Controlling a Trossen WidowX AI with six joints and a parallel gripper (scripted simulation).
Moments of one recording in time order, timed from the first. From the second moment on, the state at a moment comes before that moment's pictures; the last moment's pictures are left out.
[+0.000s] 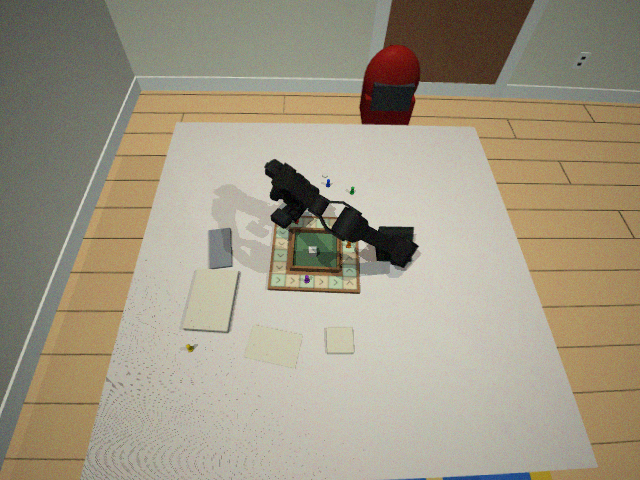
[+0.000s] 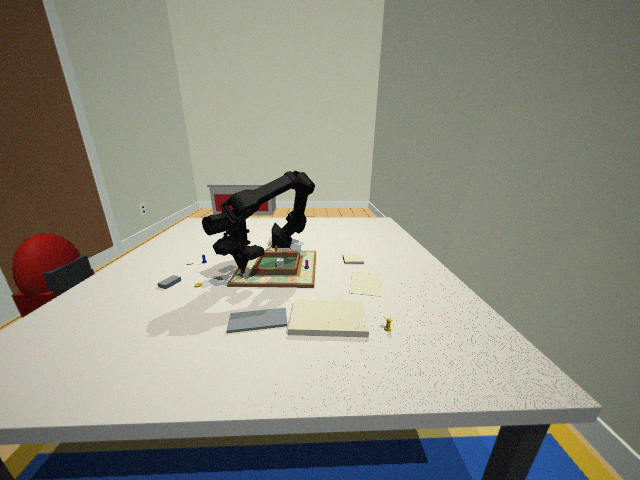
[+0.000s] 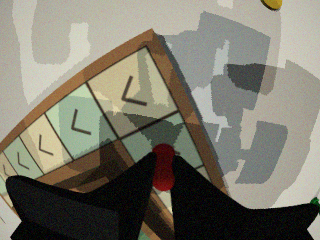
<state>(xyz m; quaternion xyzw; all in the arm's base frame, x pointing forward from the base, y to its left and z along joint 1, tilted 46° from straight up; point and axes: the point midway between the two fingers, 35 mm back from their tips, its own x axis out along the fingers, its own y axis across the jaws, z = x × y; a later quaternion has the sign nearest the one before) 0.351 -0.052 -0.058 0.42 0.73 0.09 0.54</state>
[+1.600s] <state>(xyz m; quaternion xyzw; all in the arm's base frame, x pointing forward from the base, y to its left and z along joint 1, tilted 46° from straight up) 0.396 -0.069 -0.039 0.41 0.72 0.09 0.55</state>
